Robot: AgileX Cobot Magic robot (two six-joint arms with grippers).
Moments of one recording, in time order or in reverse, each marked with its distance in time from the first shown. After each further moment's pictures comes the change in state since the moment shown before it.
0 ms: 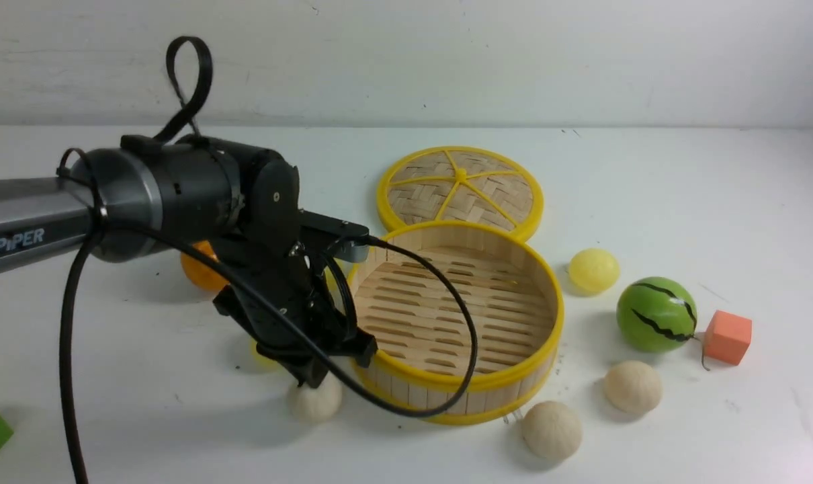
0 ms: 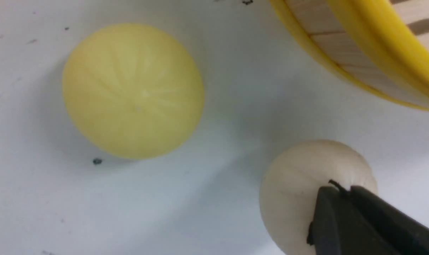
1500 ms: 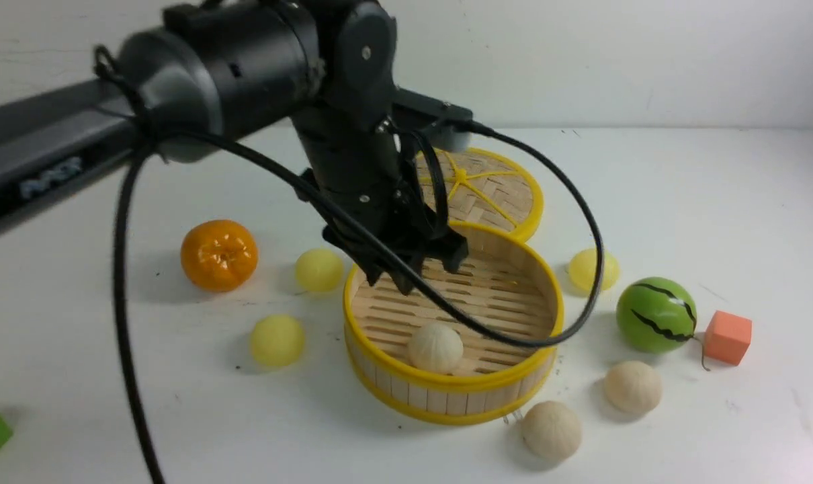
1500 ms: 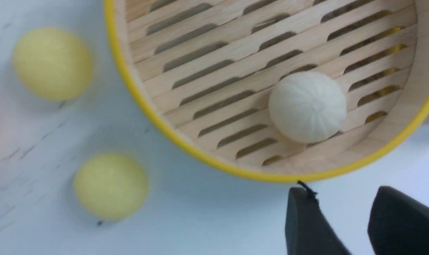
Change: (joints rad) right arm 0.000 0.000 0.000 -0.003 0.000 0.000; left arm -0.130 0.017 -0.393 0.084 0.246 -0.026
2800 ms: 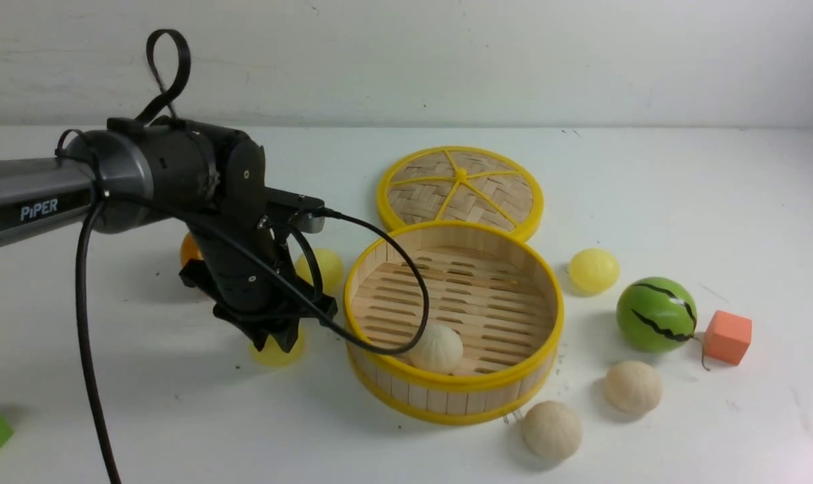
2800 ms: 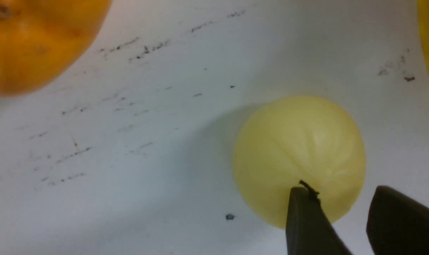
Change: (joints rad) right arm 0.000 0.000 0.000 0.000 0.000 0.000; left arm 0.249 0.118 0.308 -0.011 -0.319 0.000
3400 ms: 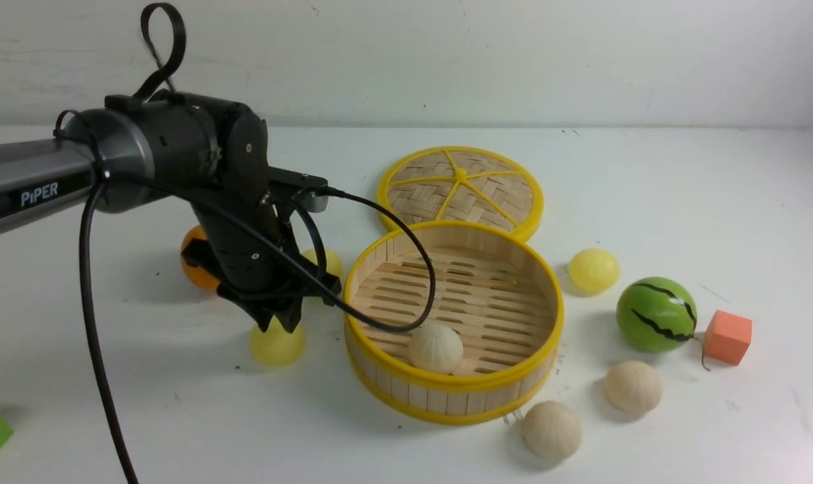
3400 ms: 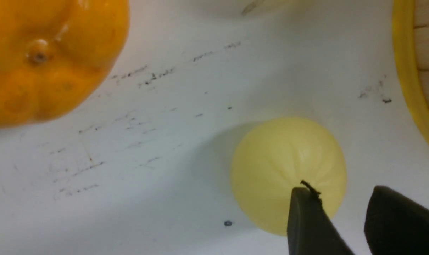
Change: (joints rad) right arm 0.000 0.000 0.000 0.000 0.000 0.000; left arm 0.000 0.009 -0.080 0.003 0.060 0.000
